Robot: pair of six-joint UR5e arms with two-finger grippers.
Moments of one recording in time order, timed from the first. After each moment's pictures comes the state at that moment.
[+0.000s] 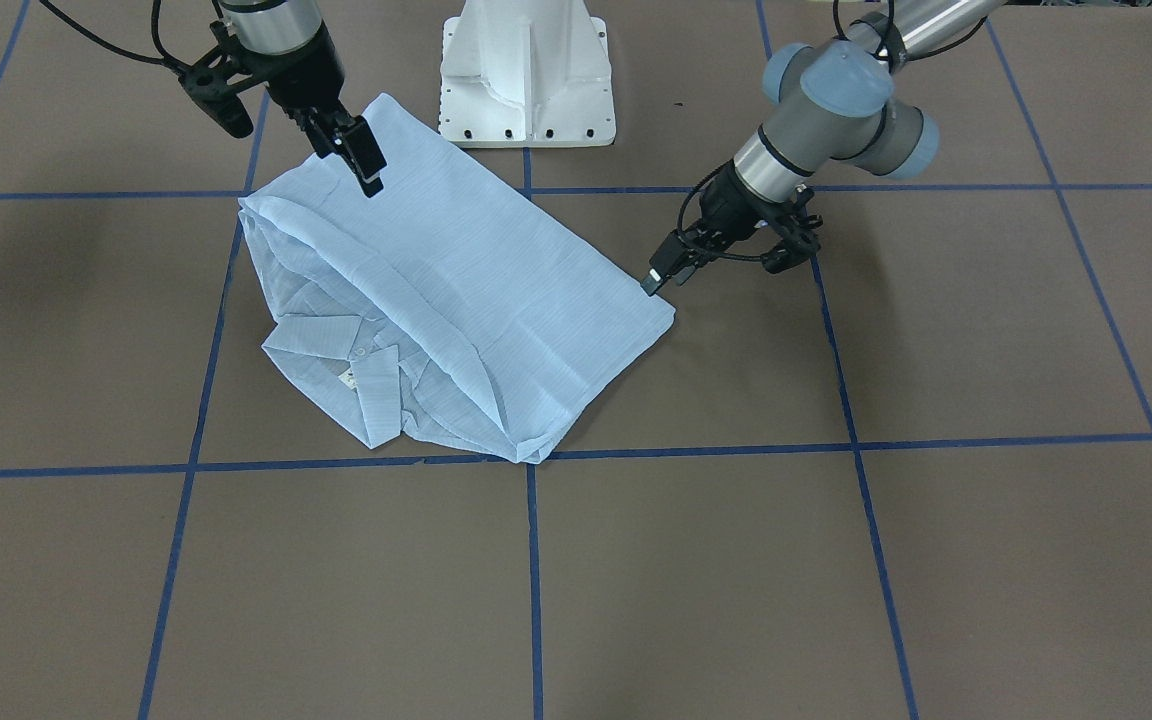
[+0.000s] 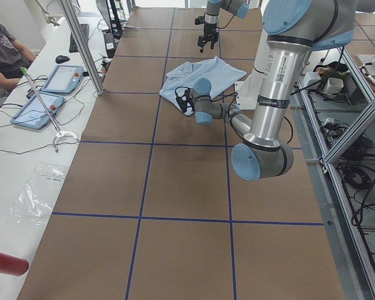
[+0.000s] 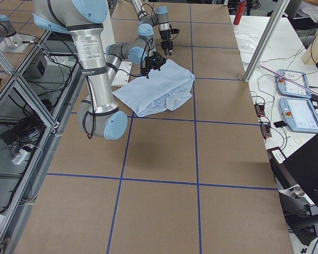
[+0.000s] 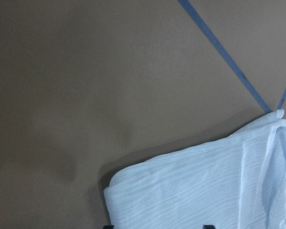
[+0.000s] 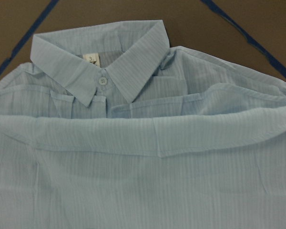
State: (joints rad) left arm -0.49 -1.88 -1.72 -2.39 -1.83 -1.99; right arm 0.48 -1.25 2.21 -1.67 1.83 2.10
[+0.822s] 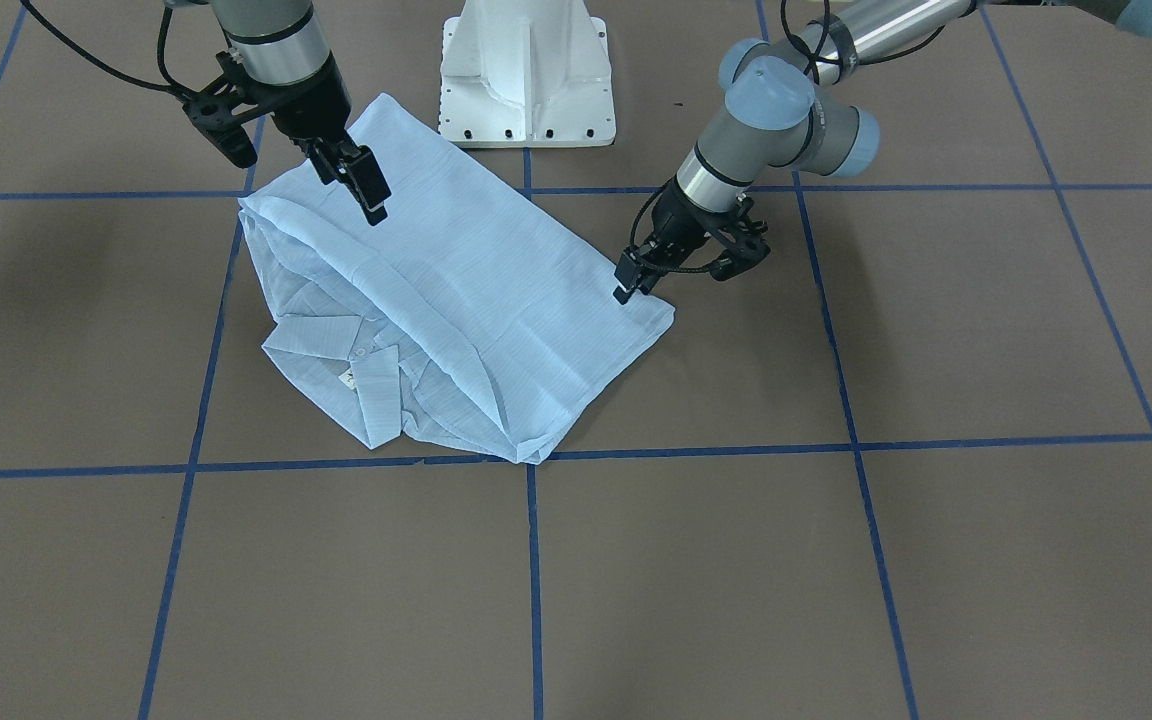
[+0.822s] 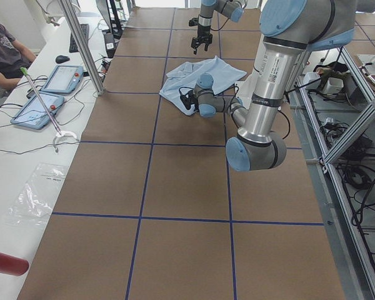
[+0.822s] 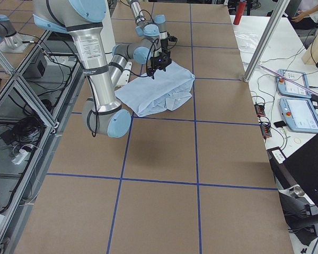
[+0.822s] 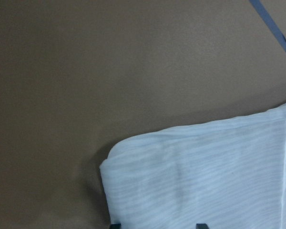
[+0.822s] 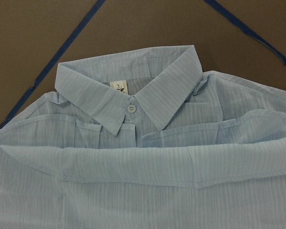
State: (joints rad) left arm -0.44 -1.94 -1.67 -2.29 -1.76 -1.99; right arm 0.51 -1.23 2.17 -1.67 1.84 2.09
